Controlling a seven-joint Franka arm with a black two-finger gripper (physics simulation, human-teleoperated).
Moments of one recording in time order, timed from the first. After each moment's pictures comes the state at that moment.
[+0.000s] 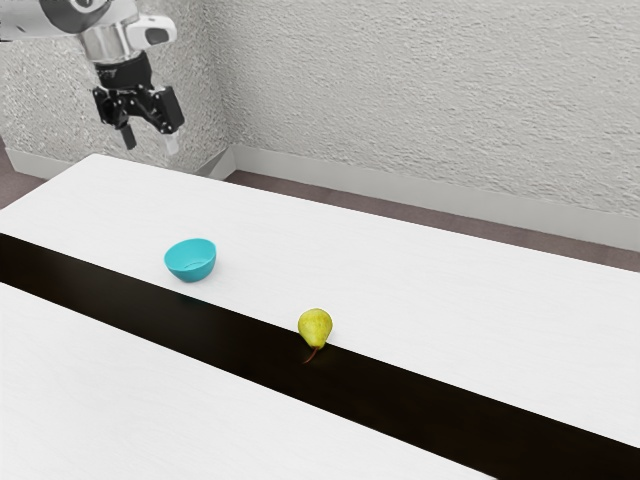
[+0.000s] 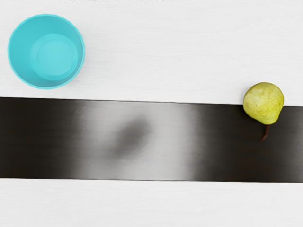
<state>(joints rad) -0.10 0.11 0.29 -1.42 -0.09 1.53 0.15</state>
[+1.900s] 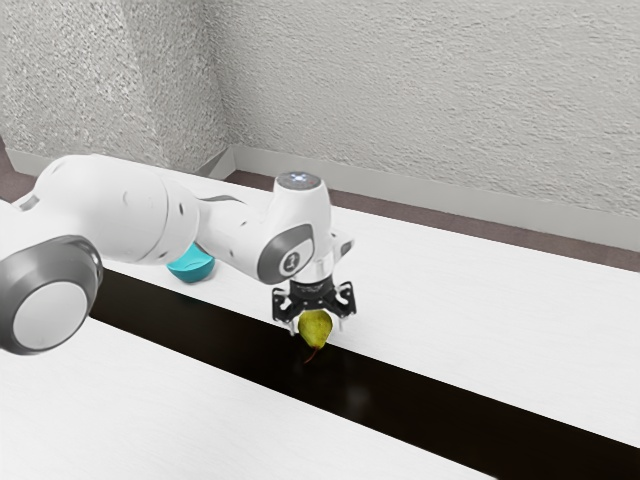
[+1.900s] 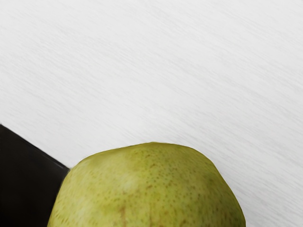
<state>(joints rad) -0.40 0.54 0.21 -1.79 -0.07 2.34 -0.74</state>
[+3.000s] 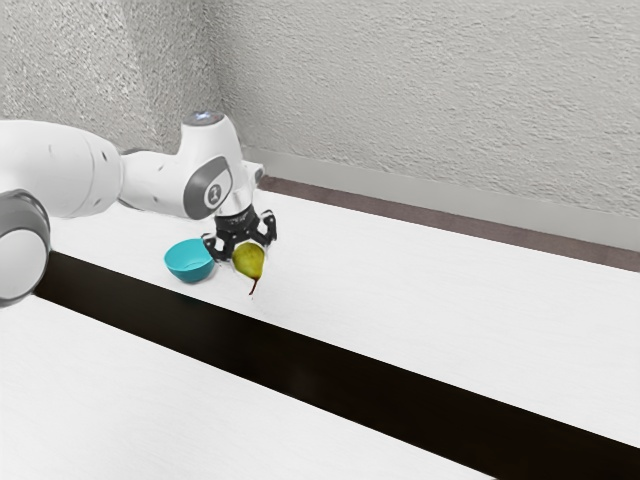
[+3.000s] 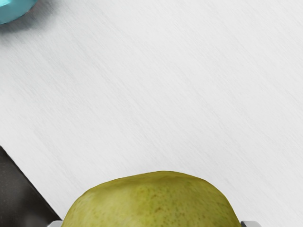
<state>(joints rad) -0.08 0.47 0.14 -1.73 -0.05 2.33 -0.80</state>
